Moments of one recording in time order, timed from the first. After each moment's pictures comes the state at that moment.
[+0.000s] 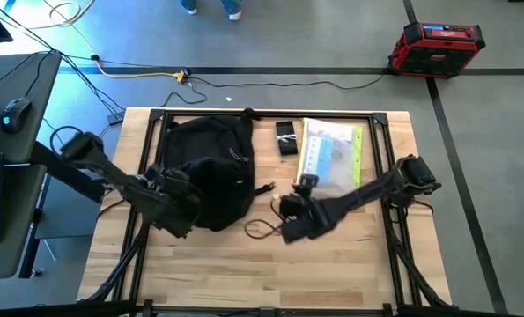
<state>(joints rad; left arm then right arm) -0.63 1.35 0.92 -1.56 -0.91 -1.62 0.41 1.87 1.43 -1.11 0.88 0.48</state>
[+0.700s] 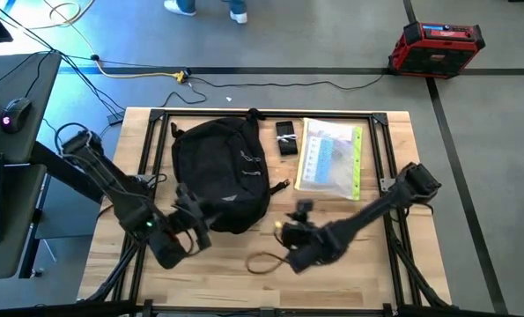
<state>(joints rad) -0.77 1.37 1.13 -0.75 -1.10 -0.78 0.53 1.90 1.42 -0.81 0.77 0.32</state>
